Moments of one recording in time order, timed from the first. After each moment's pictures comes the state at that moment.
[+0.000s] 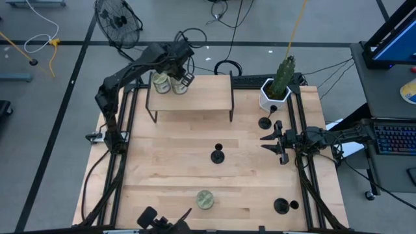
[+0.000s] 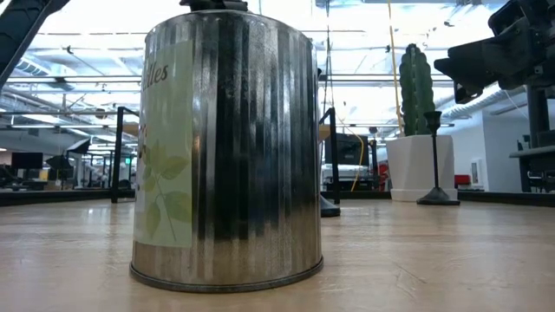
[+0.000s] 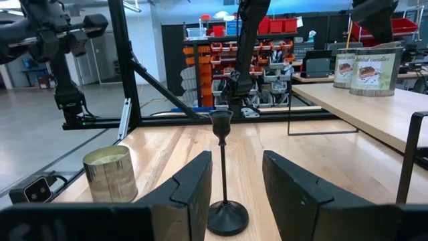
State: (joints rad) left arm 0.64 1.87 2.03 -1.34 -0.31 -0.23; right arm 0.17 0.08 0.02 0.13 0.10 0.07
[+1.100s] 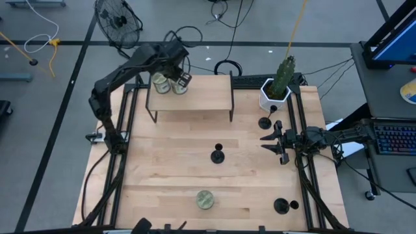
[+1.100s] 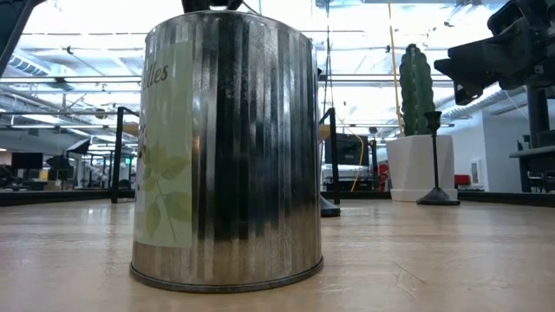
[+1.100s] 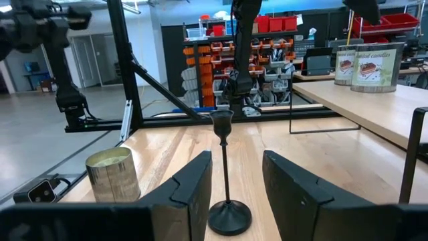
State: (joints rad) left arm 0.59 1.77 2.03 -1.37 -0.26 -0.30; right arm 0.17 0.08 0.02 0.13 0.10 0.09
